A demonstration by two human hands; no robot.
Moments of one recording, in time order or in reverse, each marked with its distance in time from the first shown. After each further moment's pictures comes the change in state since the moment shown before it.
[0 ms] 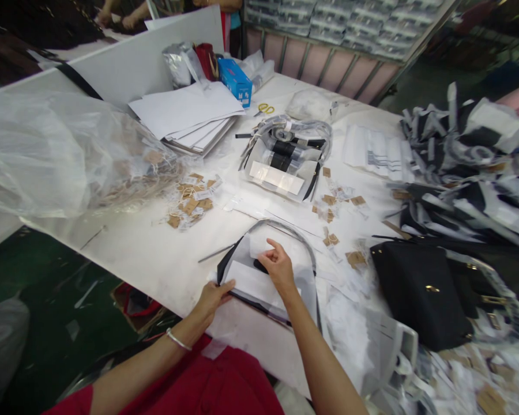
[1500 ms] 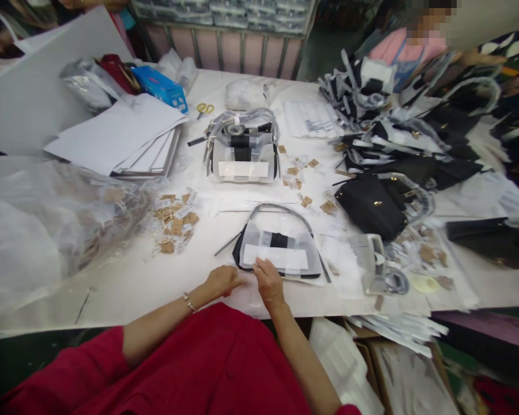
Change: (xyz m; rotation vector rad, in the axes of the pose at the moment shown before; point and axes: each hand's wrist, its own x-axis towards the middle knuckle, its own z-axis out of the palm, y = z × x) left_hand 0.031 0.075 -0.026 1.236 -0.609 0.361; right_hand -0.102 0.072 0.087 -0.912 0.429 -0.596
